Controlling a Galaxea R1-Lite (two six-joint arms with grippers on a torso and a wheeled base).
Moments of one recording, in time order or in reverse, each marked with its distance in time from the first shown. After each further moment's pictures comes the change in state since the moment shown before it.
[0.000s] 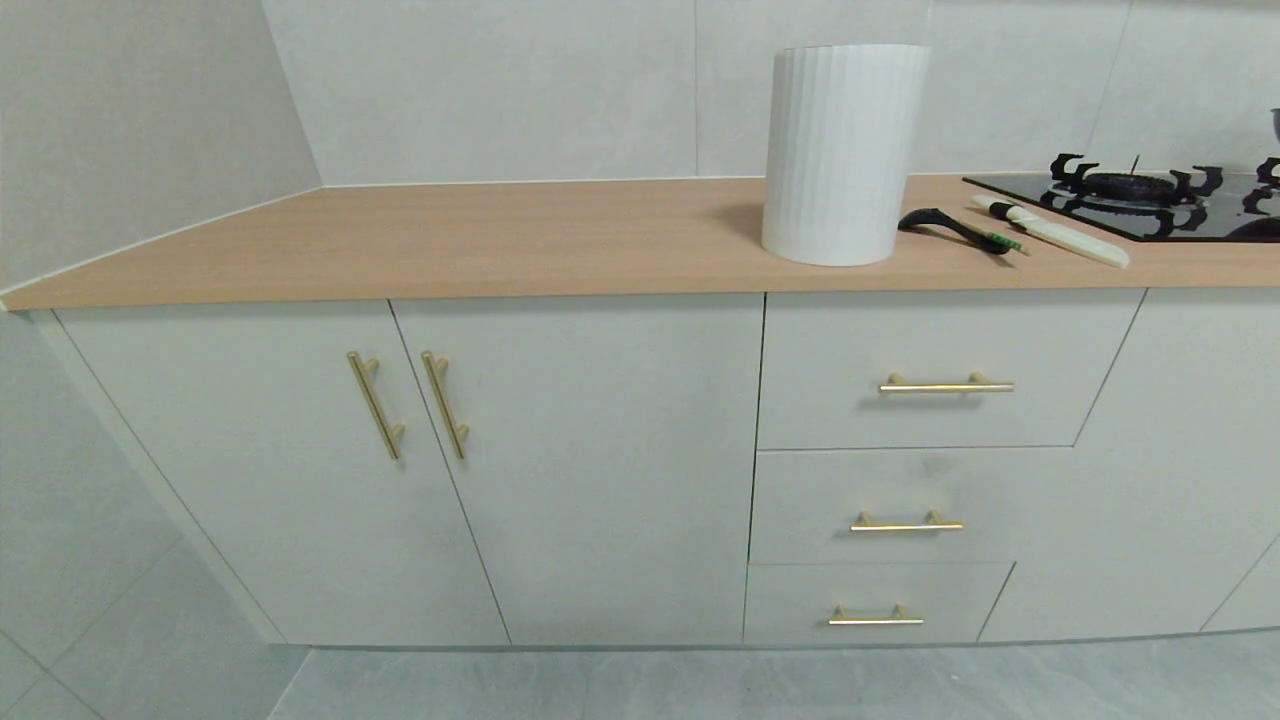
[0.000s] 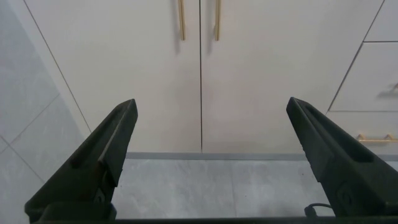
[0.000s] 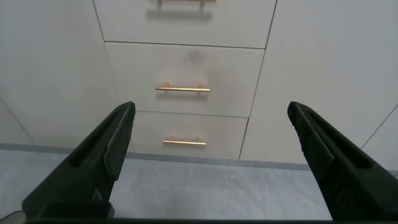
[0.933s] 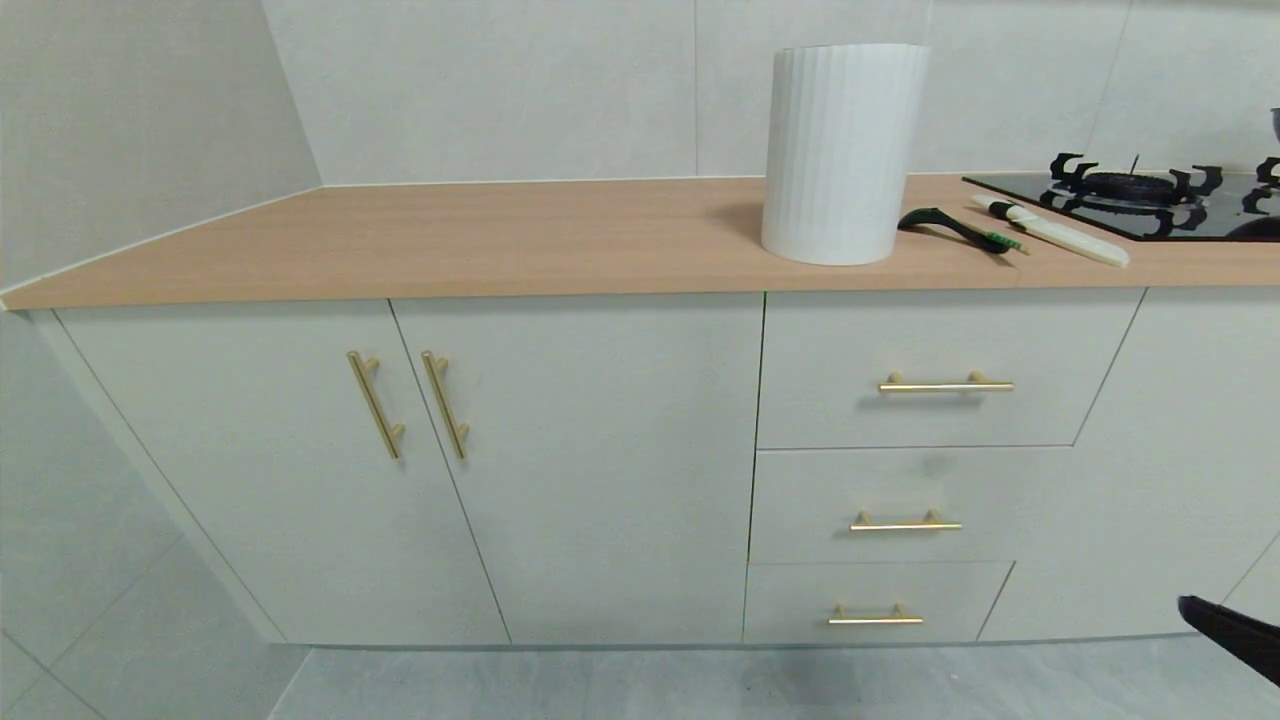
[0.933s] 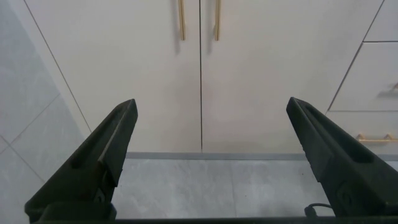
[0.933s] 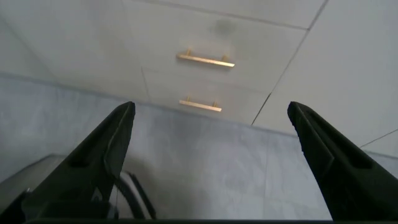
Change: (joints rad) left arm 0.000 0.000 0.000 0.000 0.000 0.000; right arm 0.085 0.902 -0.444 -0.011 0.041 -0.066
